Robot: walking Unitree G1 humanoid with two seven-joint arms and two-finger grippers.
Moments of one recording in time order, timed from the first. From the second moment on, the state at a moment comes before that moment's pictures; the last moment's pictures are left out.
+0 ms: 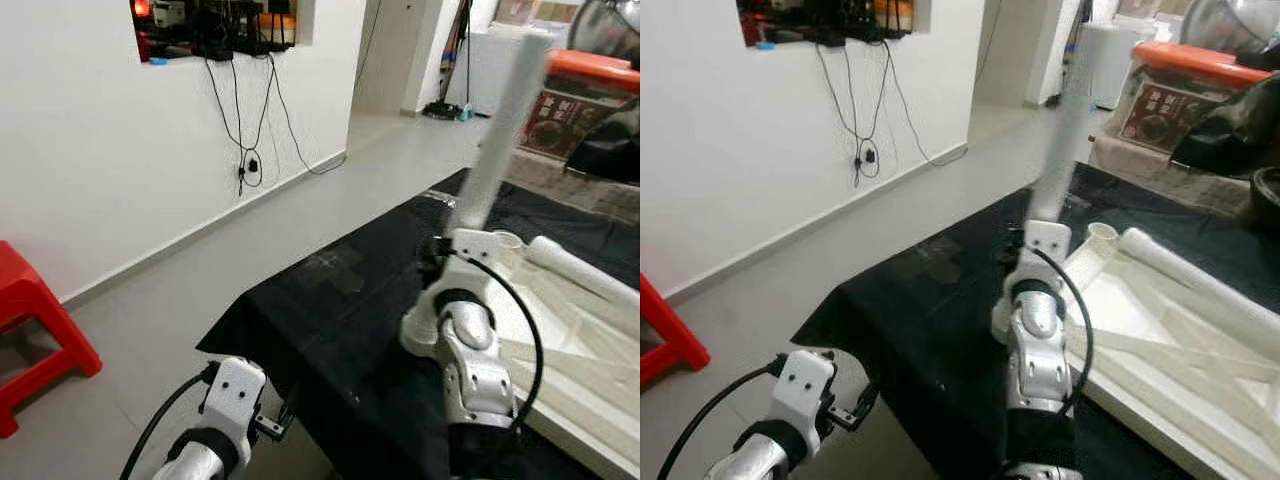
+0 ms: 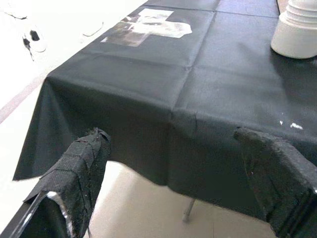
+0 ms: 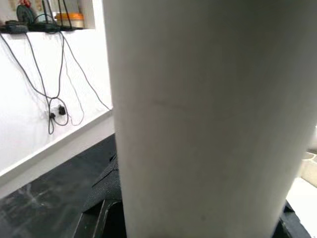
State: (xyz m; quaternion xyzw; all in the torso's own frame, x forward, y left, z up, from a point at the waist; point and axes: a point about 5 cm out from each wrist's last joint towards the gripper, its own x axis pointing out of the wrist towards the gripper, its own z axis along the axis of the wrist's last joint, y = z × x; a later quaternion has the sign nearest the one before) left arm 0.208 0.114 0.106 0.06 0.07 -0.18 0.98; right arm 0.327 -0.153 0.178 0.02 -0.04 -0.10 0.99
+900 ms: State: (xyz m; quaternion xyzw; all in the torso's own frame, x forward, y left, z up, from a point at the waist) left arm 0.209 0.110 0.106 0.06 0.07 -0.18 0.98; right arm 0.349 -0.078 0.195 0.11 0.04 0.64 0.76
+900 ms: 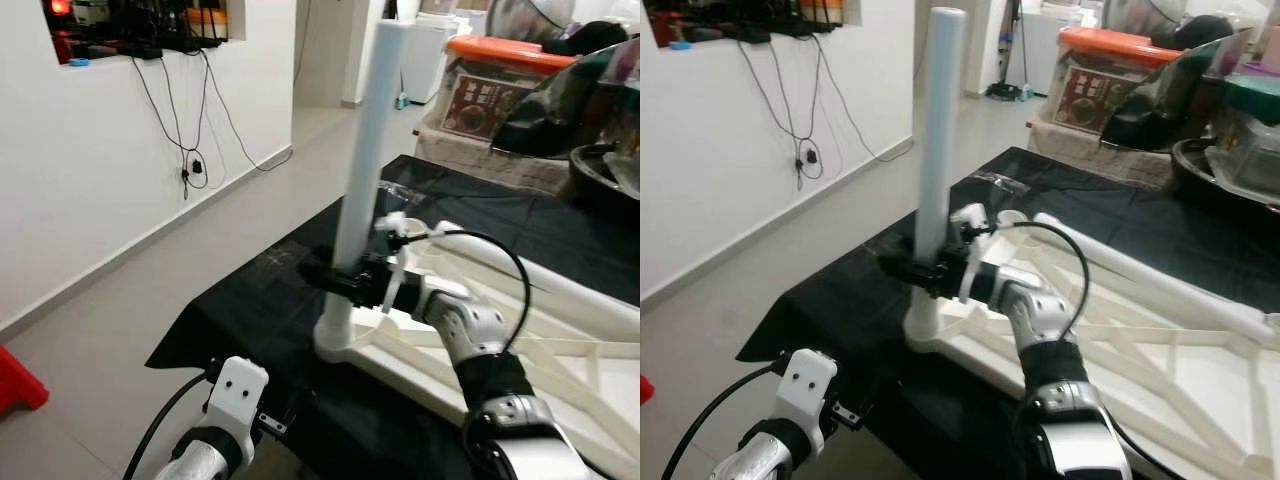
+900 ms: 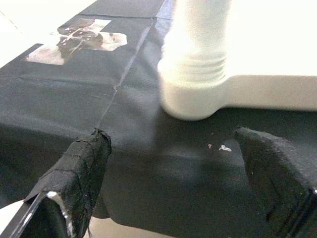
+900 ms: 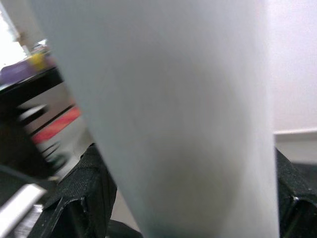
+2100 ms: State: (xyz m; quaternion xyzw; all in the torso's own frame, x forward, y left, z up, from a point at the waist) left arm 0.208 0.112 0.105 0.06 0.07 -0.18 0.98; right arm 0.343 -0.140 0.186 0.03 -0.05 -0.11 0.99
